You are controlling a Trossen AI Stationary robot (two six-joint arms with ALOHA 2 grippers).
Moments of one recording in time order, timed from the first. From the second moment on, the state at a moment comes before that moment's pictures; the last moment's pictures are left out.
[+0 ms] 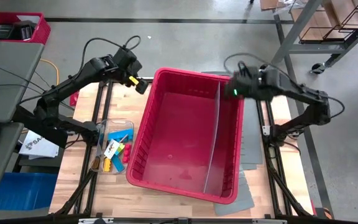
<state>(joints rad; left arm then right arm) 0.71 1.34 1.38 -1.01 0.07 -0.23 -0.27 1.39 1.65 -1.57 0.67 1.17</state>
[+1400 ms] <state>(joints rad) 0.71 1.33 1.12 -1.08 0.21 -0.16 -0.21 1.33 1.26 -1.35 0.28 1.36</state>
